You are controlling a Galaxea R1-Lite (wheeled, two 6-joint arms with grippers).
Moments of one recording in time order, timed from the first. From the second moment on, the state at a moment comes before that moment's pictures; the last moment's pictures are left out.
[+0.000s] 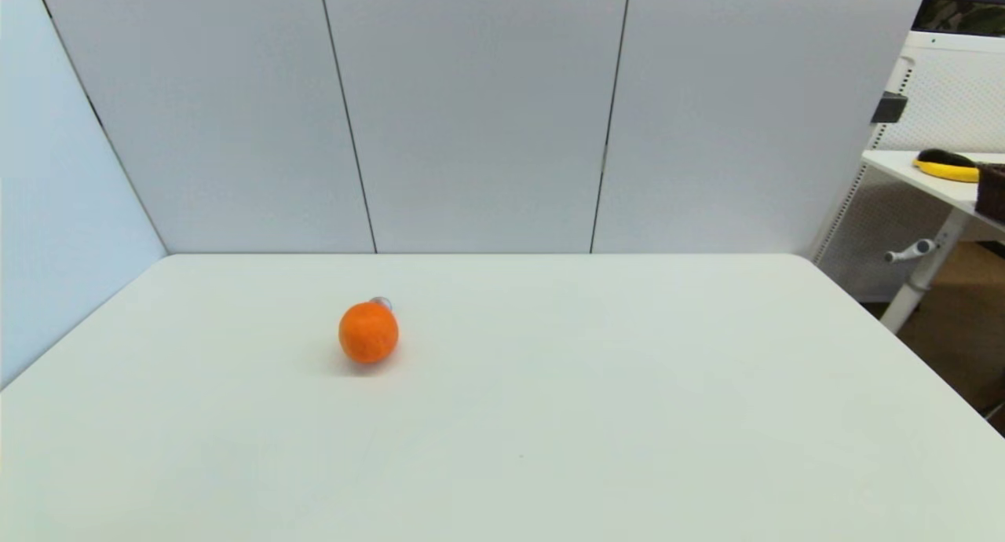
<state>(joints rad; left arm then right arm) 0.00 0.00 0.00 -0.01 -0.03 0.14 0.00 0.00 0.00 0.00 -0.05 0.08</state>
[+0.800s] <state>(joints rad) 0.00 0.00 0.00 -0.01 -0.03 0.13 0.00 0.00 0.00 0.00 -0.05 0.08</state>
